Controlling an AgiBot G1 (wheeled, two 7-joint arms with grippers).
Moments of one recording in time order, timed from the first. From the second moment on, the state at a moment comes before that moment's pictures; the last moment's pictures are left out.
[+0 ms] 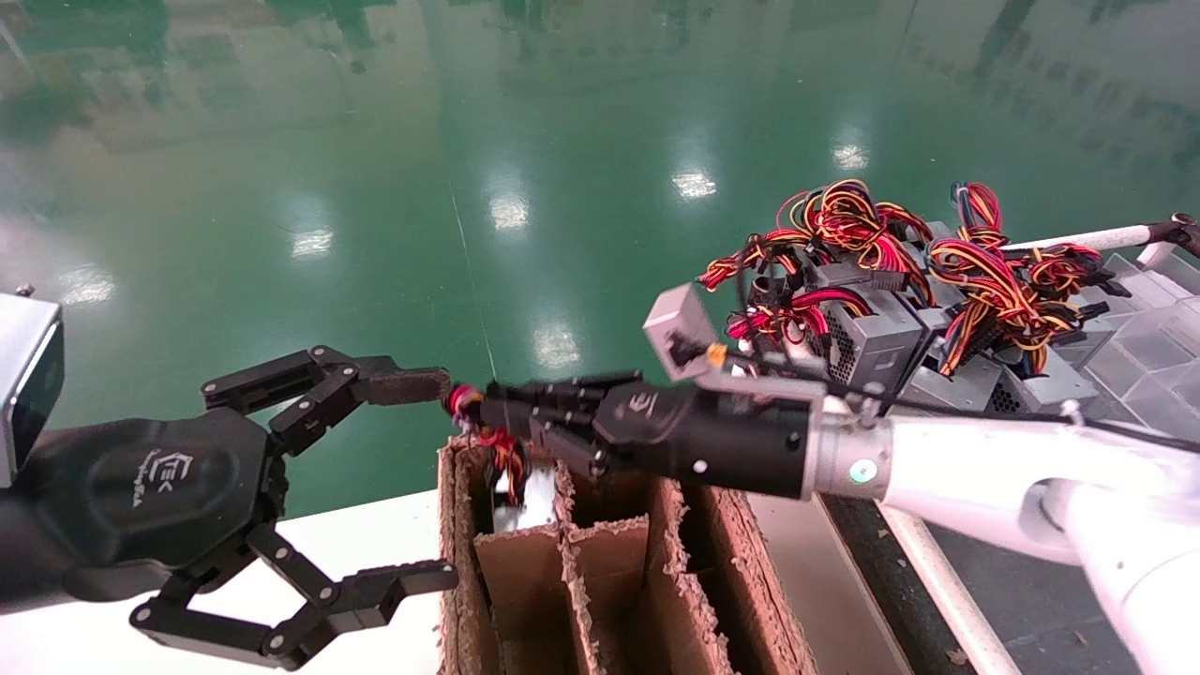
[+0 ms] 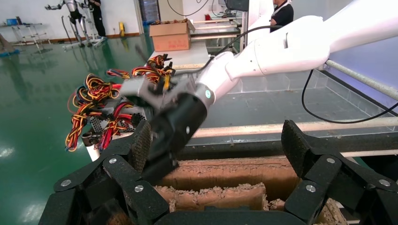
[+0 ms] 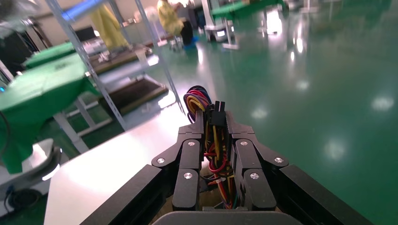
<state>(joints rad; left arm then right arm) -1.10 0.57 0.39 -1.25 0.65 1.45 -0.12 1.48 -1.29 -0.57 0.16 -0.96 -1.49 -0.14</state>
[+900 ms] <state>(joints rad) -1.10 0.57 0.39 -1.25 0.65 1.45 -0.12 1.65 -1.08 -0.46 0.24 -0.77 -1.57 -0.04</state>
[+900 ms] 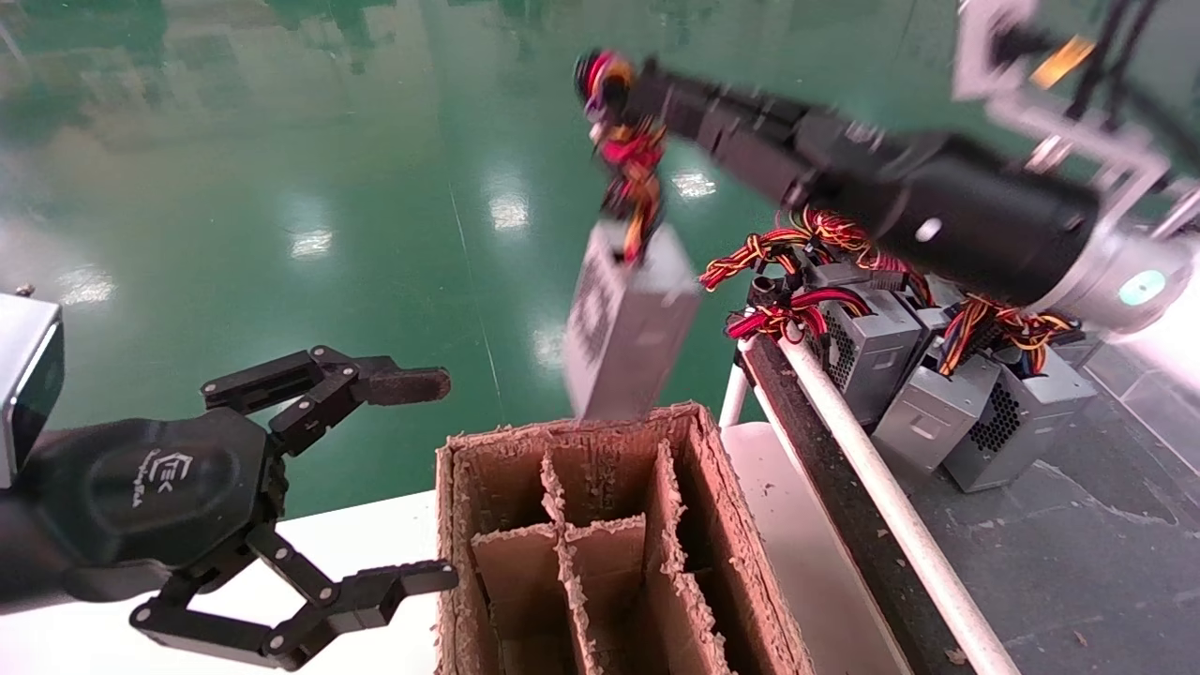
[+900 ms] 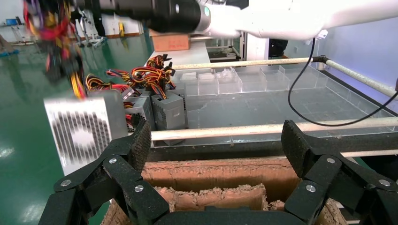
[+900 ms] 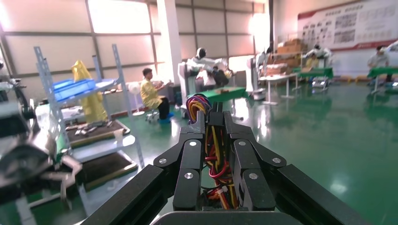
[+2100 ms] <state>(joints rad) -1.10 0.57 0.39 -1.25 0.65 1.45 -0.12 1.99 -0.64 -0.46 -0.03 -0.80 -1.24 -0.11</state>
